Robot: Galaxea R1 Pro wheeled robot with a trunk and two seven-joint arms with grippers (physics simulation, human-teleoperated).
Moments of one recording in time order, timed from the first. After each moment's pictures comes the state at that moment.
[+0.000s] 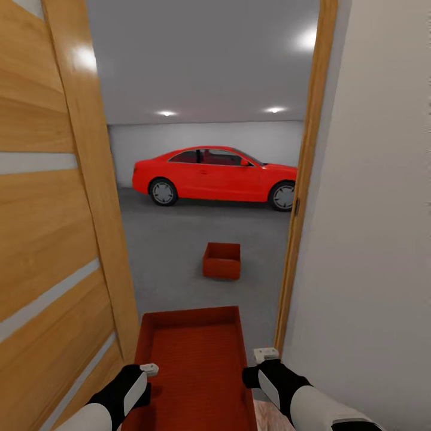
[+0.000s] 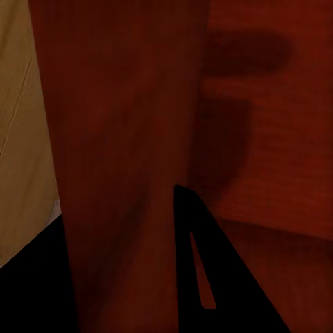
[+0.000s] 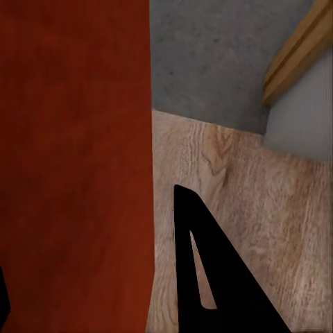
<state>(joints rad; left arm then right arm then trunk) -0.58 -0.04 -0.02 -0.33 0.23 0.56 0.36 -0.69 0.16 0.00 -0.15 0.04 0.32 -0.08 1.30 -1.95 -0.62</state>
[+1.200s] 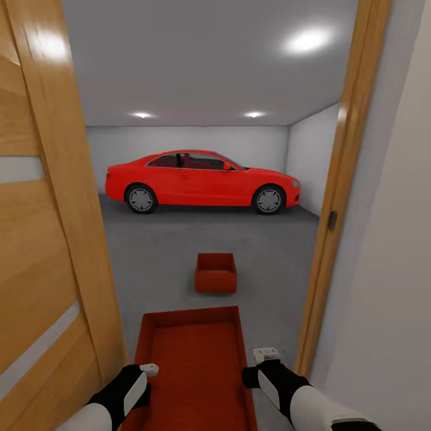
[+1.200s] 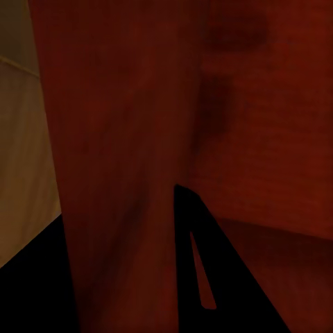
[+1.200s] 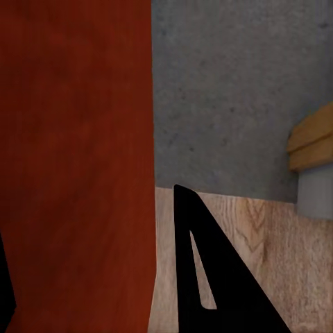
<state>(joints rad) -0.58 -0.04 -0.02 -0.33 0.23 0.56 0.36 -0.69 0.16 0.00 -0.15 0.04 0.32 -0.08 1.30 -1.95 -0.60</state>
